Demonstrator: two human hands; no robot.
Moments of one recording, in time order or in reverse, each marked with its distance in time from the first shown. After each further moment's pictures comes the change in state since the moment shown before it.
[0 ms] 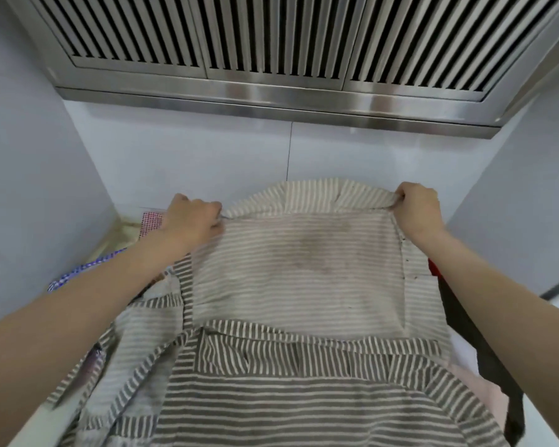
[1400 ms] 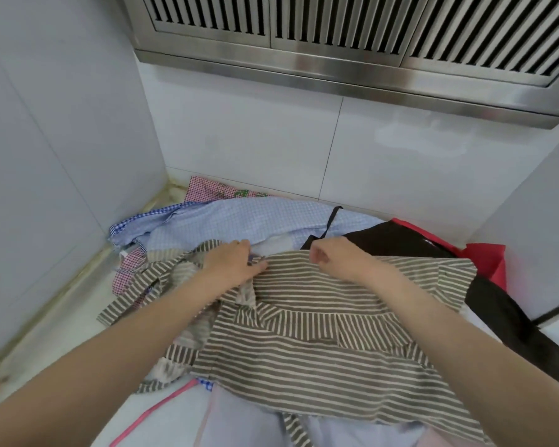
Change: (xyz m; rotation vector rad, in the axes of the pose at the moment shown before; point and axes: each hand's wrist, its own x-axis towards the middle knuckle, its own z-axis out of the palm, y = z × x) left_hand -0.112 0.058 0.049 -0.440 -0.350 -0.303; right_hand -0.129 -0.082 0.064 -0.086 -0.779 -0.568
